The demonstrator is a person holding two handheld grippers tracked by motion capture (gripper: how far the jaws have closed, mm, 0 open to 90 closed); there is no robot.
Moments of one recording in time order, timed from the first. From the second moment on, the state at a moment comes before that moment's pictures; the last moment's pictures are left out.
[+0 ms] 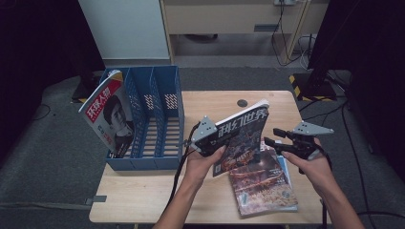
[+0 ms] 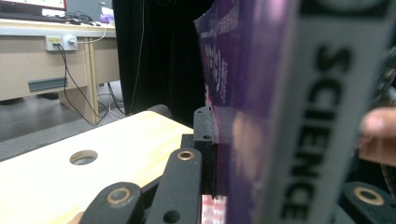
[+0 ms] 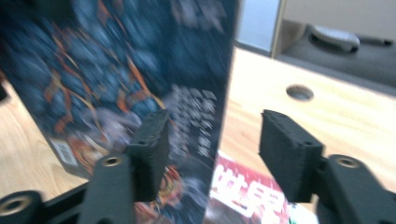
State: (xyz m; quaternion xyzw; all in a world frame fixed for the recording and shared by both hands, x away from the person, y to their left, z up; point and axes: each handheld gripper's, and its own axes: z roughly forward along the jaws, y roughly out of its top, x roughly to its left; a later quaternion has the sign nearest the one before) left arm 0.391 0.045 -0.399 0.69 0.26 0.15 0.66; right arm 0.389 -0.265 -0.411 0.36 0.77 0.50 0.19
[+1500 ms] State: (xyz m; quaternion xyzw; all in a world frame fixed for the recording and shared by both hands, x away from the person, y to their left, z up) left arm 0.368 0.128 -0.328 0.66 0.27 0.21 0.67; right arm 0.376 -0.254 -0.509 0.43 0.80 0.38 0.17
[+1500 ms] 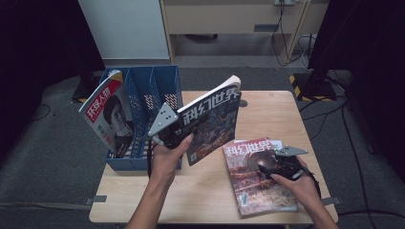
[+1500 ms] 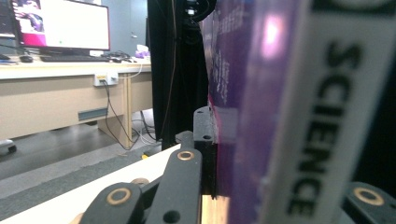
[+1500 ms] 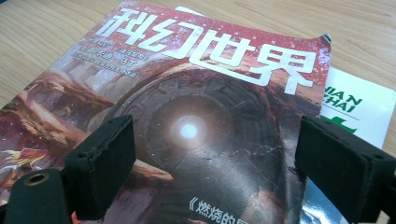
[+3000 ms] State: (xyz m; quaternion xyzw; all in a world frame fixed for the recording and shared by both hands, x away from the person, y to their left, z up) left arm 0.352 0.241 -0.310 0.61 0.33 0.28 0.66; right arm 0.377 -0.251 -0.516 0.43 0.81 0.36 0.18
